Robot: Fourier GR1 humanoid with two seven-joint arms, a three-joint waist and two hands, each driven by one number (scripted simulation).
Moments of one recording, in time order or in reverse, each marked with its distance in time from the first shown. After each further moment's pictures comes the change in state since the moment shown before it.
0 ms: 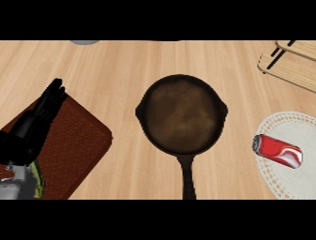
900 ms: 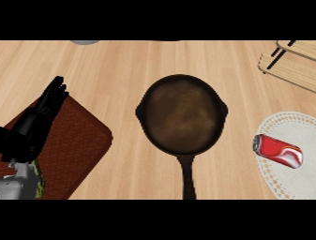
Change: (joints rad) left arm -0.019 -0.009 0.002 0.007 -0.009 0.004 0.004; right arm -0.014 -0.048 -0.068 0.272 -0.087 0.172 -0.265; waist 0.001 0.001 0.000
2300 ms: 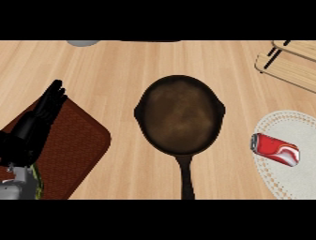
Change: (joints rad) left arm 0.027 -0.010 0.005 -0.019 0.001 -0.002 0.013; right arm -0.069 -0.130 0.055 -0.086 0.114 0.003 0.419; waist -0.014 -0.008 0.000
